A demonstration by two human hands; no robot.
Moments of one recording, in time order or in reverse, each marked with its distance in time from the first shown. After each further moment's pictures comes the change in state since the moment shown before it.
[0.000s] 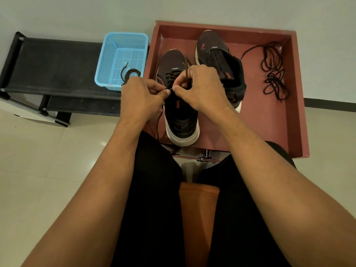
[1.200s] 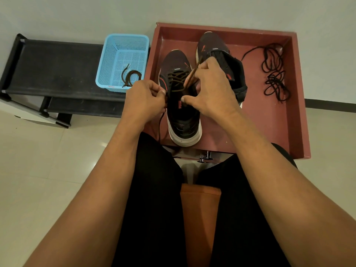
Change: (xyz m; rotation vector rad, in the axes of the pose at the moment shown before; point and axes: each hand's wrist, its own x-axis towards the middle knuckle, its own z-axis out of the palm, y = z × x) left_hand 0.004 -0.001 0.005 -0.031 -0.041 -0.099; right_hand -0.012 0.001 -0.014 -0.125 -0.023 0.061
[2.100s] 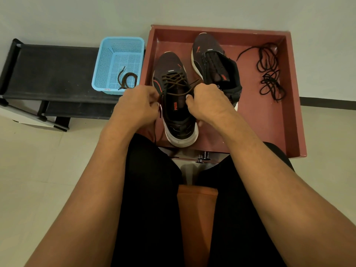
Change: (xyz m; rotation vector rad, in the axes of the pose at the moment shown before) left_hand -0.014 0.014 -0.017 0.564 -0.114 0.176; right_hand -0.006 -0.004 0.000 -0.150 -0.228 0.217
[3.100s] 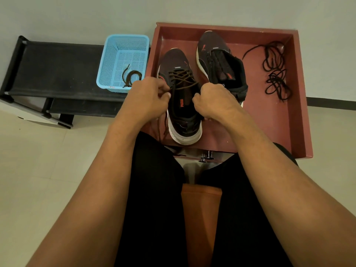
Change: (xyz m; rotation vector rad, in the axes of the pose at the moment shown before) left_hand 0.005 0.009 -0.002 -0.115 0.026 0.027; right_hand 0.008 0.001 0.002 0.029 -0.072 0.069
